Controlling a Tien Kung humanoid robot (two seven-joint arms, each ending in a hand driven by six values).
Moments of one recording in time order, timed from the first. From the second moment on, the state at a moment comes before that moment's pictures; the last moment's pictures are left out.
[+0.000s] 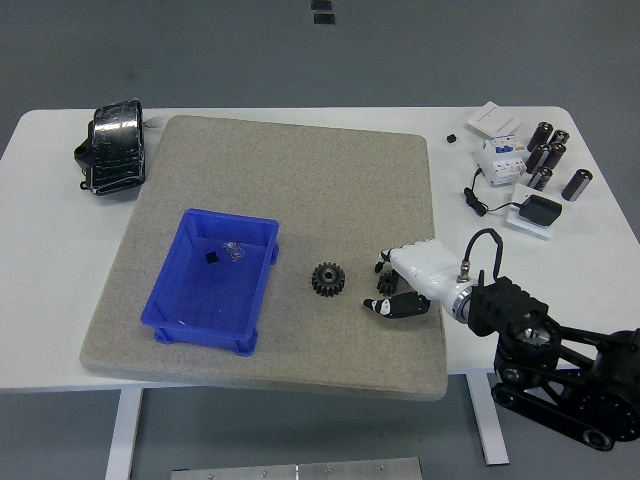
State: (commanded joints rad) left arm 0.00 0.29 -0.73 -0.24 0.58 0.07 0.37; right arm 0.54 -0.48 0.40 1.45 -2.00 -0.11 -0.40
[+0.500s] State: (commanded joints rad) left arm 0.00 0.29 -0.73 -0.24 0.58 0.08 0.37; right arm 0.54 -0.48 0.40 1.43 -1.97 -0.11 -0.38
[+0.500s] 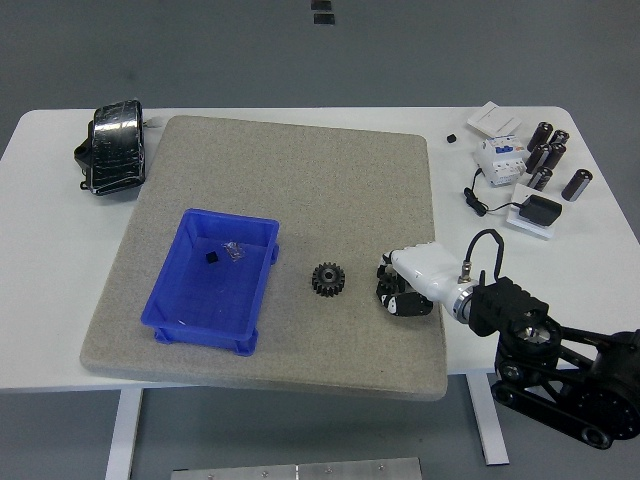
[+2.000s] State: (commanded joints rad) left arm 0.00 0.29 -0.73 -0.24 0.56 0.10 0.35; right arm 0.55 -0.47 0.39 1.42 -1.96 -0.17 -0.35
